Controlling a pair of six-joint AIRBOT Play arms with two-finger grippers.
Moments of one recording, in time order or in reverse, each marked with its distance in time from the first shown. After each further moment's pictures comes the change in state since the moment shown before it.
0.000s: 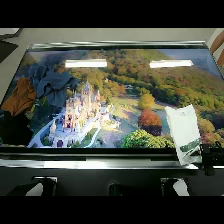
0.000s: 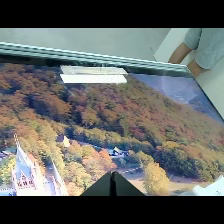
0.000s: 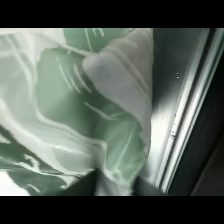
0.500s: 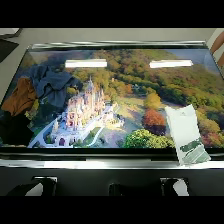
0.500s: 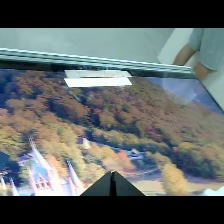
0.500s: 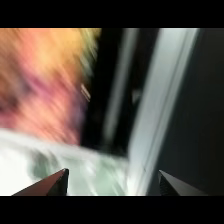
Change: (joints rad) left arm -0.023 -0.021 0.000 0.032 0.042 0.035; right arm 0.032 0.002 0.575 -0.269 0.074 -0.164
